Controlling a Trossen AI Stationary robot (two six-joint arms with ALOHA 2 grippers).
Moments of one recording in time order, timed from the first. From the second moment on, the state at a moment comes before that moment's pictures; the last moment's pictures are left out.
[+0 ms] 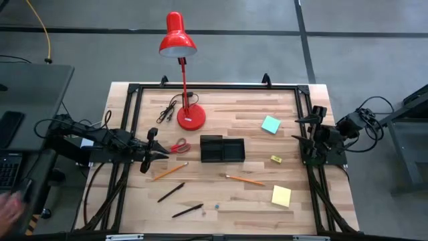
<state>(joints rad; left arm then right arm) -0.16 0.18 0.01 0.02 -0.06 0.62 0.55 0.01 0.37 -0.02 0.51 -0.79</state>
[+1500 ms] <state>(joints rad) -0.16 0.18 0.01 0.03 -0.08 0.75 0.55 0.01 0.37 -0.02 0.51 -0.79</state>
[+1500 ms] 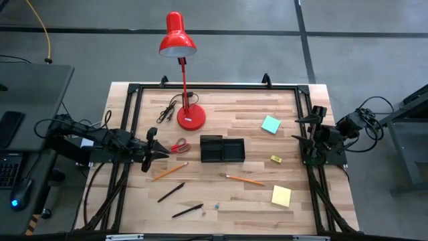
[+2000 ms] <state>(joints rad) -0.16 0.18 0.01 0.36 -0.15 0.39 0.55 0.01 0.37 0.03 0.95 -0.98</state>
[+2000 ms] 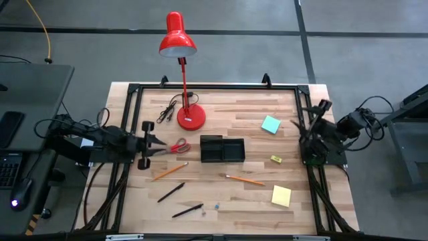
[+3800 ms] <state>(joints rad) -0.16 0.18 0.01 0.76 -0.31 -0.20 0.62 0.65 0.46 0.19 0.12 1.39</state>
